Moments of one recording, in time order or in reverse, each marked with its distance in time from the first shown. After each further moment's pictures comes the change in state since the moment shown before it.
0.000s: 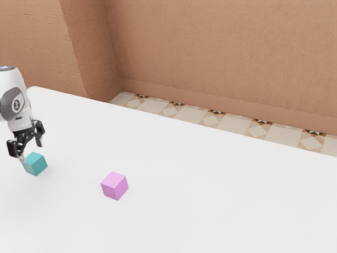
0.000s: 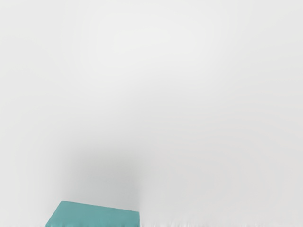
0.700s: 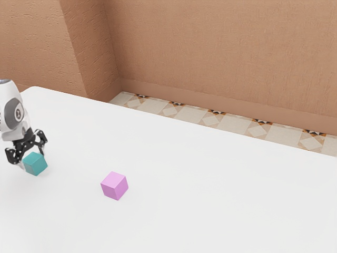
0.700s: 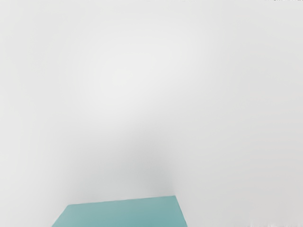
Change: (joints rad) arm 0.090 0.163 -0.034 0.072 -0.144 0.091 0.402
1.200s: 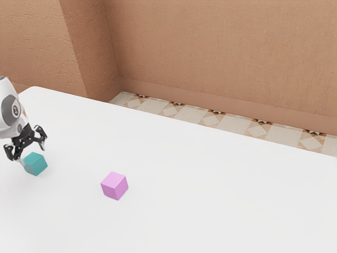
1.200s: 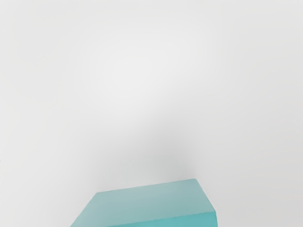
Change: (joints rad) arm 0.042 0.001 -0.020 0.018 -0.057 0.006 0.106
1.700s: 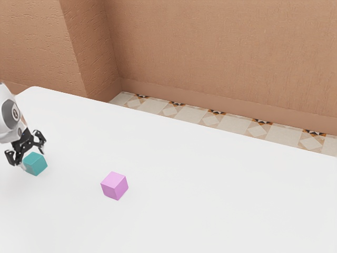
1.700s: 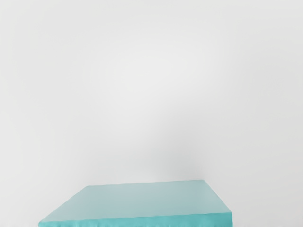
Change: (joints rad) arm 0.029 0.082 0.002 0.041 -0.087 0.000 0.001
